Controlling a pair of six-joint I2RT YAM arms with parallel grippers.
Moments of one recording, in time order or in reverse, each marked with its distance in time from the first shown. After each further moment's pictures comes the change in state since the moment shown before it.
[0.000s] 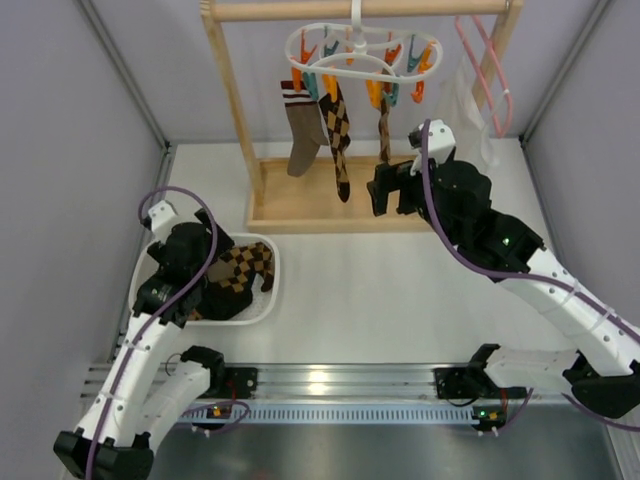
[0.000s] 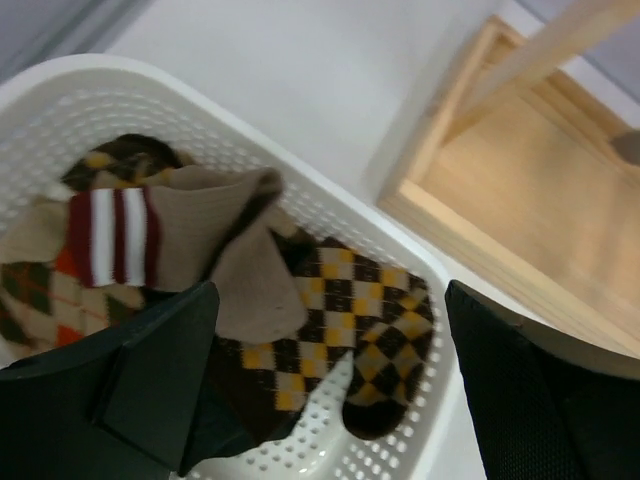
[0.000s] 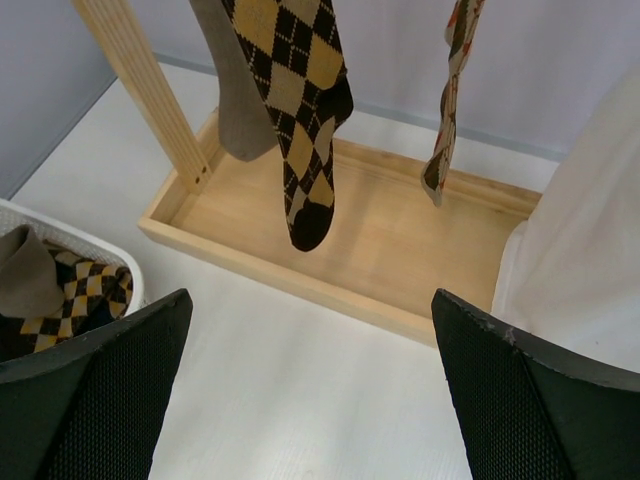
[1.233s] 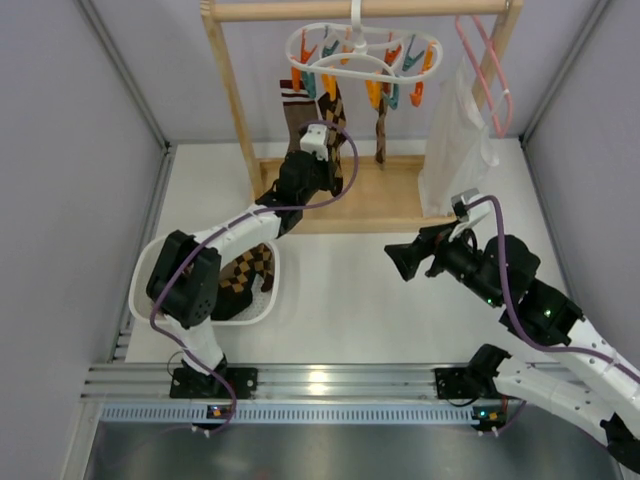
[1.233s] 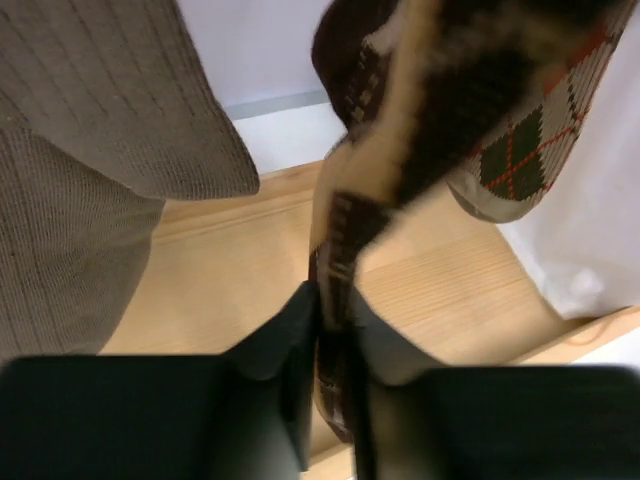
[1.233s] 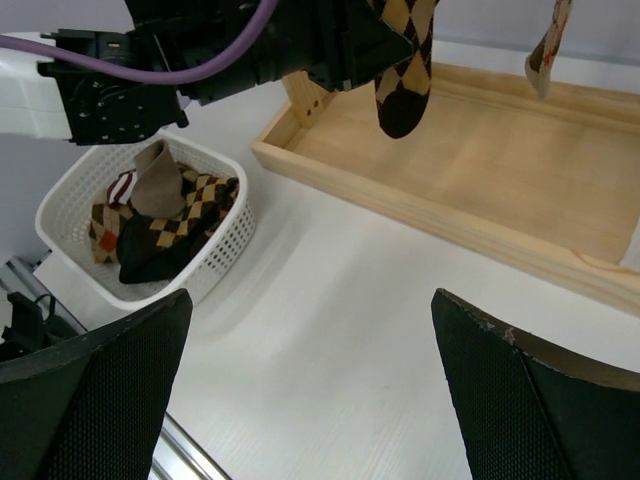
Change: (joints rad) left arm -0.295 1.024 0.469 0.956 0.462 0.462; right arm -0.007 -0.500 -0.510 0.079 -0.246 0.157
